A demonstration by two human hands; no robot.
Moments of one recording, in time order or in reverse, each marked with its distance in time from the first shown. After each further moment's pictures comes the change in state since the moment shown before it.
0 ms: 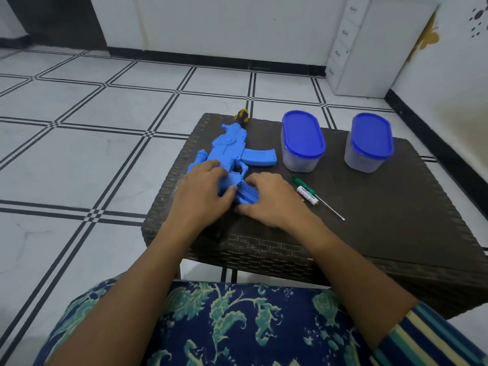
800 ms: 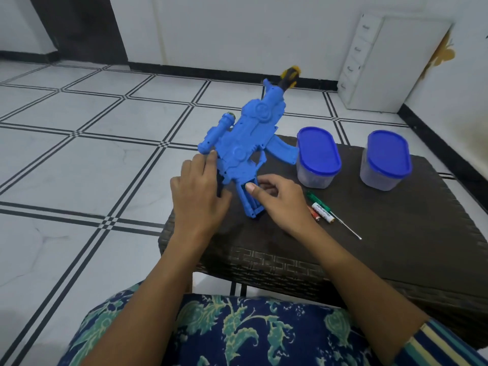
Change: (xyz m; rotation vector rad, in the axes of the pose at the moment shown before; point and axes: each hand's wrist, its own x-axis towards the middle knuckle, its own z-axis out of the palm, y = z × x) left_hand -0.001 -0.006 -0.019 0.217 0.382 -0.021; right_hand 0.017 -0.002 0.011 0.564 0.245 0.009
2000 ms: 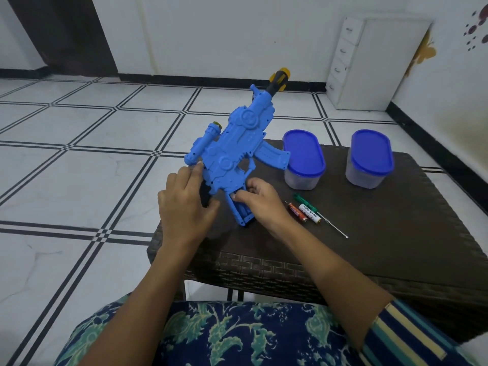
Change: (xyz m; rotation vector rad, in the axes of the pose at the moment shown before) left_hand -0.004 0.000 0.003 -0.131 0.005 -0.001; right_hand 0.017 0.007 0.014 0.308 -0.087 0.234
